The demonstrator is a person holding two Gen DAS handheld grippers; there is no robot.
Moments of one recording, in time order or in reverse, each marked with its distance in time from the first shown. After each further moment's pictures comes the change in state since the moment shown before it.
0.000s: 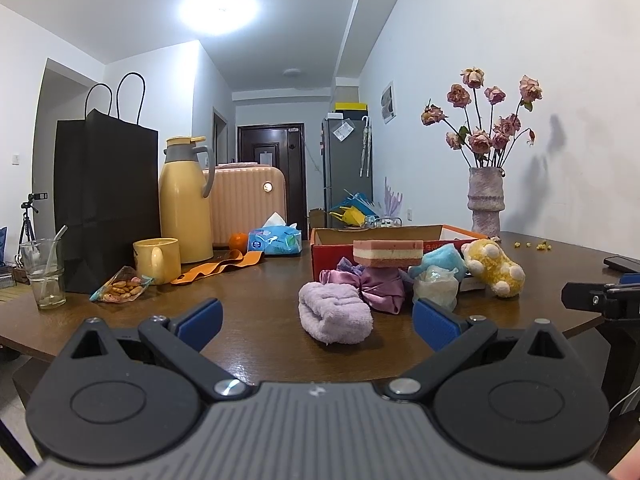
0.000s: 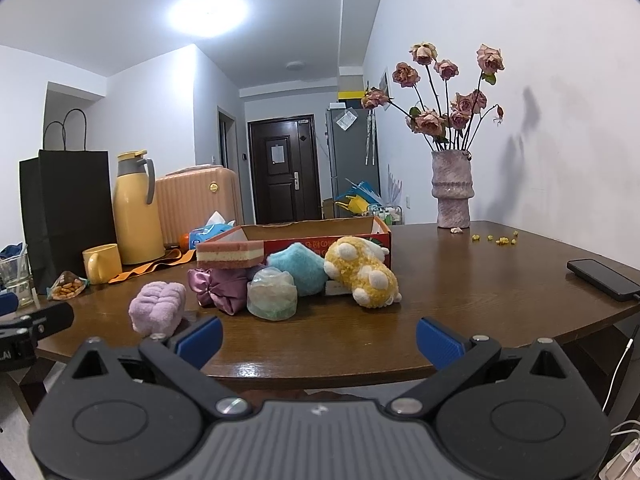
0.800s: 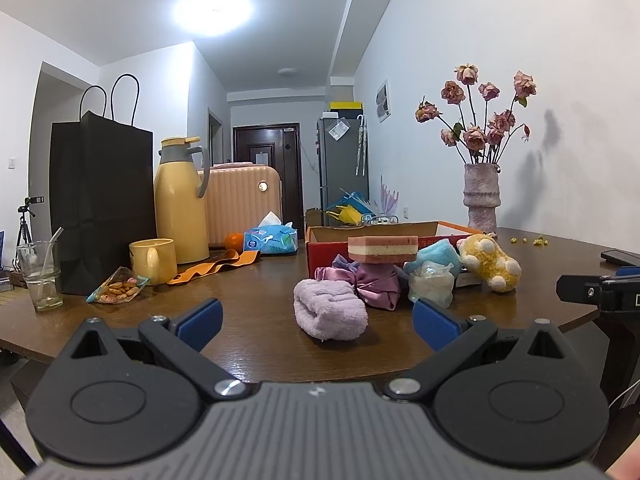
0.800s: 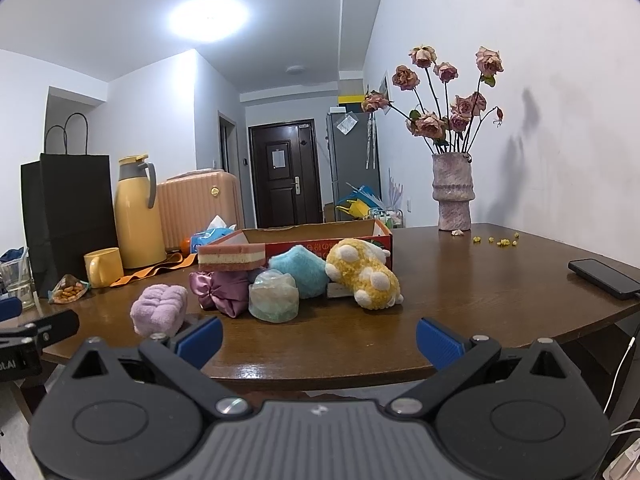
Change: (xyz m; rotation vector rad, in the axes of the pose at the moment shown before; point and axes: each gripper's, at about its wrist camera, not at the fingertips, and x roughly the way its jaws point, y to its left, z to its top) left arm -0.001 -0.005 -0.005 0.016 -0.004 -0.009; right arm 0.002 0.001 -0.003 0.005 -0.014 0.003
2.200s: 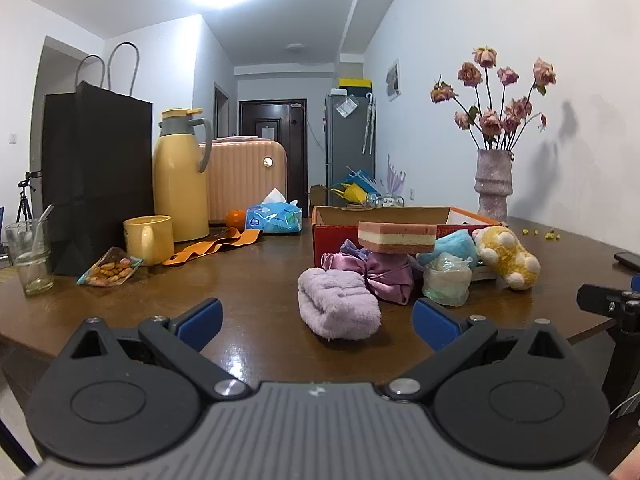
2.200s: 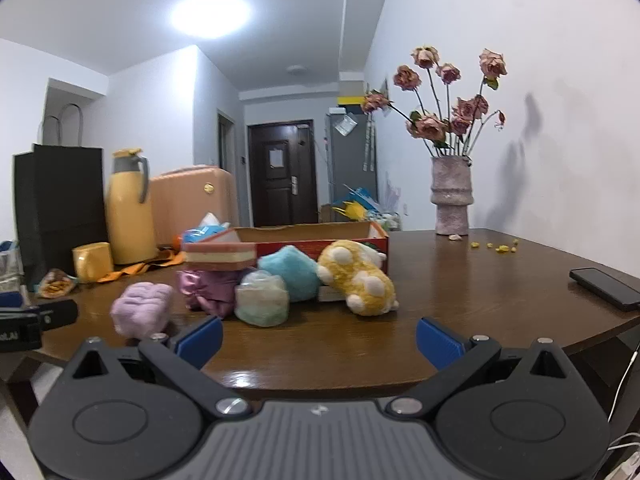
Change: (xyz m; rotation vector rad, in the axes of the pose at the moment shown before) left arm 0.041 0.007 0.010 -0.029 0.080 0.010; right arm 0.021 -0.006 0.002 -0.027 -0.001 -0.021
